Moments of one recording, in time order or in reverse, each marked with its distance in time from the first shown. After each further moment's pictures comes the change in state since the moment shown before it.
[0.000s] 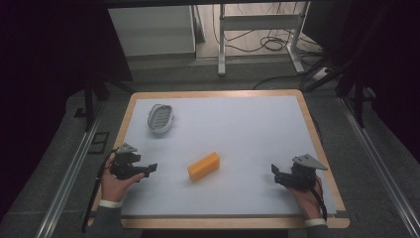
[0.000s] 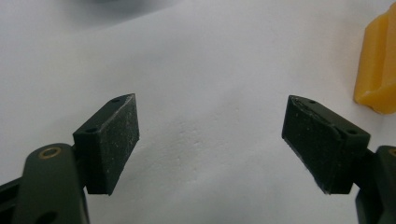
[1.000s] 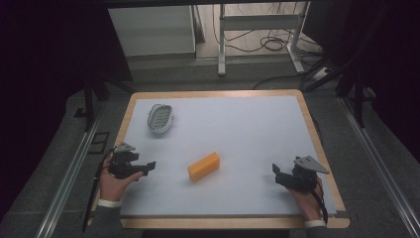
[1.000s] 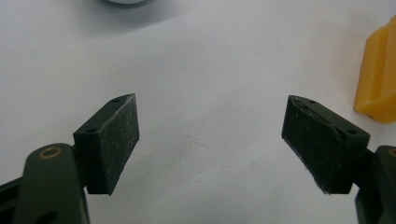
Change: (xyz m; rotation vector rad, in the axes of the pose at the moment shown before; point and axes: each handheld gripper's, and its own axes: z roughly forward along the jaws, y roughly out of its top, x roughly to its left) left arm 0.001 0.003 -0.006 -0.020 0.022 -0.015; right arm 0.002 -0.003 -0.005 -0.052 -0.021 -0.008
